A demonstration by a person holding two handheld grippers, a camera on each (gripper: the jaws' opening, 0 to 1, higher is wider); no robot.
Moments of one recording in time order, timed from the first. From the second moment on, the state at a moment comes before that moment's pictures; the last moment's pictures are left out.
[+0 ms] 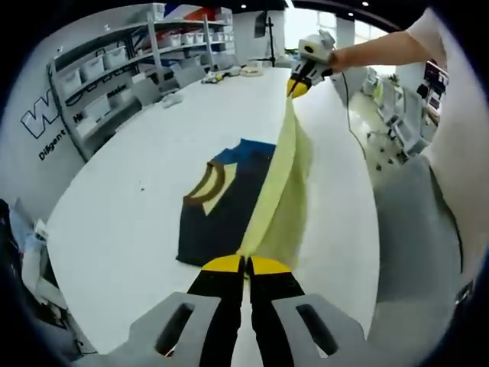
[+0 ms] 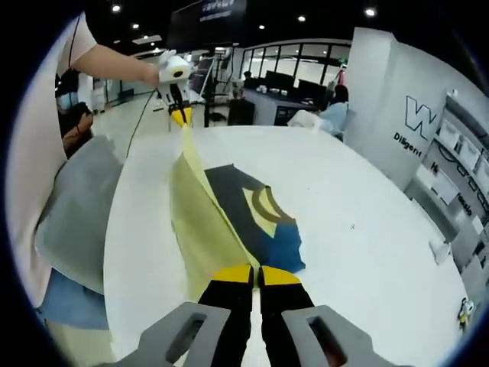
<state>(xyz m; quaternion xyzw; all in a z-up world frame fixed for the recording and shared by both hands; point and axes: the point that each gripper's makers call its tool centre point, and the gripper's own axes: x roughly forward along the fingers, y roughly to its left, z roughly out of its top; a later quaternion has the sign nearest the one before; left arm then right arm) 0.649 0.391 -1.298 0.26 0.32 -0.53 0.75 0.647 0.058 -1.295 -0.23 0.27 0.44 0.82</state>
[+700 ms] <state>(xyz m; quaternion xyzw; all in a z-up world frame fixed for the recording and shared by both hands) 0.761 0.391 -1.355 0.22 0.39 -0.47 0.76 0.754 0.057 -1.352 -0.21 0.33 0.43 0.81</state>
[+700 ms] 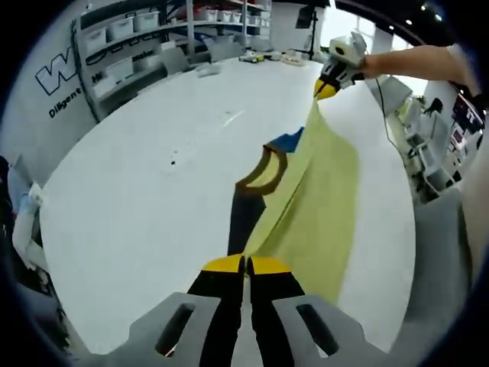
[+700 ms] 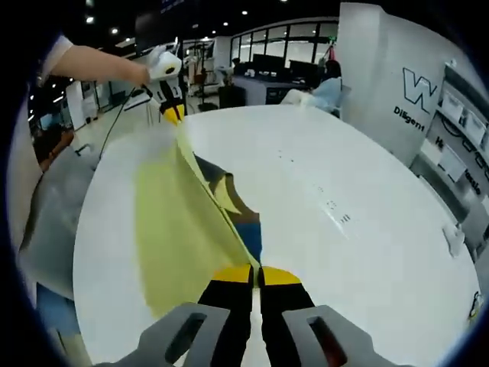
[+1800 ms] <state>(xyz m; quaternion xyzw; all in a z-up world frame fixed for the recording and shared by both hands) 0.769 0.418 -1.409 0.13 0.44 -0.37 0.81 0.756 0.040 -1.415 -0.16 0.39 0.36 0.83</state>
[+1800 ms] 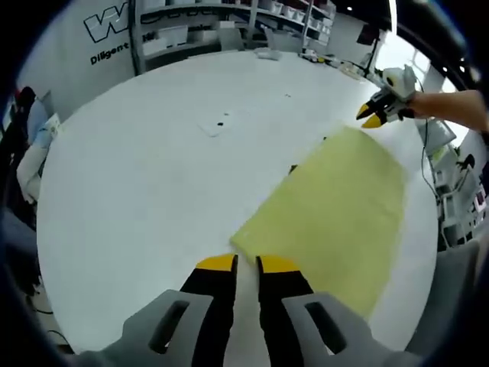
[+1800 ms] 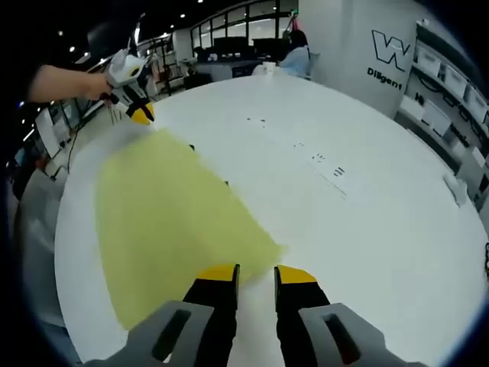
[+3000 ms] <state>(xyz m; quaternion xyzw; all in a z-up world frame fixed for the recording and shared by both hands) 0.618 0.404 -1.441 0.00 0.44 -0.34 0.83 0.597 0.072 -1.435 -0.01 0.36 0.37 0.86</state>
